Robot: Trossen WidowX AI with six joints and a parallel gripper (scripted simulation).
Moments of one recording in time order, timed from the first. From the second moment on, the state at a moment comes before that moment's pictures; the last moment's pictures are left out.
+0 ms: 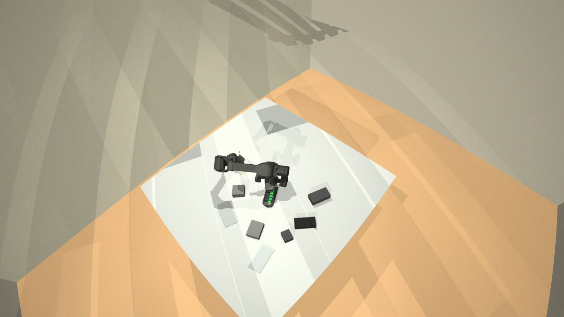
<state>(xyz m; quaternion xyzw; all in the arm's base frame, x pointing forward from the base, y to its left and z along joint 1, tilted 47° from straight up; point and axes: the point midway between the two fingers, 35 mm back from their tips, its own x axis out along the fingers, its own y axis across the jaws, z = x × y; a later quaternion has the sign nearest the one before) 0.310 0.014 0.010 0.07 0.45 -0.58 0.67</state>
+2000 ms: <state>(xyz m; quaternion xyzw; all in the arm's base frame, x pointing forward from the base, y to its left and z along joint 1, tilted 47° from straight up) 0.320 0.002 0.021 0.07 0.45 -0.59 0.67</state>
